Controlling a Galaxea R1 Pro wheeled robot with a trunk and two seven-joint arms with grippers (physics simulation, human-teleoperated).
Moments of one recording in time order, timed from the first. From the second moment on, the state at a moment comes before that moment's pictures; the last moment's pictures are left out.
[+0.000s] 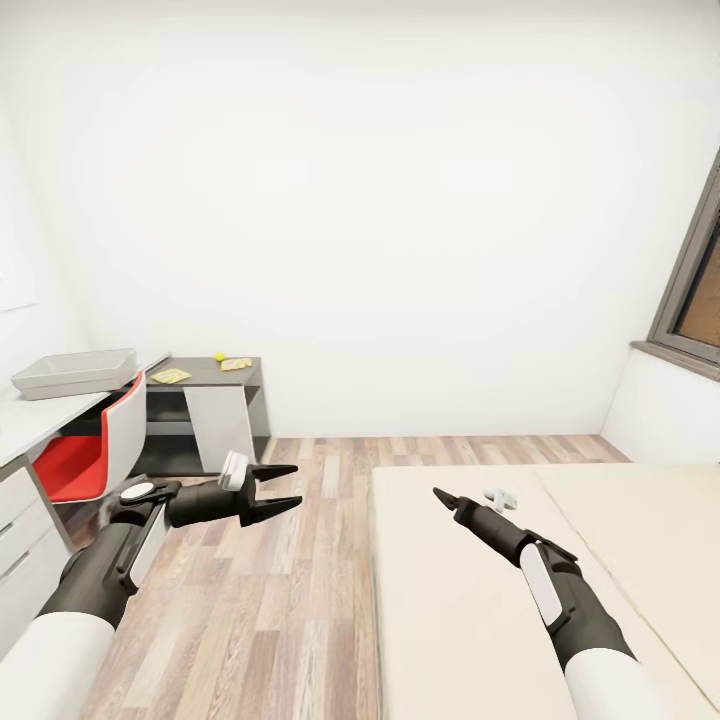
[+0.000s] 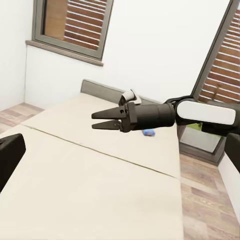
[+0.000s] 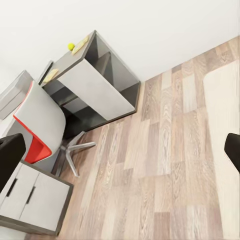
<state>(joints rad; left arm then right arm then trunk) -0.63 0.18 0.01 -1.06 0.20 0.33 -1.38 -0.56 0.00 -0.26 -0.85 -0.32 0.40 0.52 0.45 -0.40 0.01</state>
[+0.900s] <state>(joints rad) -0.63 0.18 0.01 -1.07 0.20 0.33 -1.38 -0.56 0.00 -0.26 -0.85 -0.32 0.40 0.52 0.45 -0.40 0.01</state>
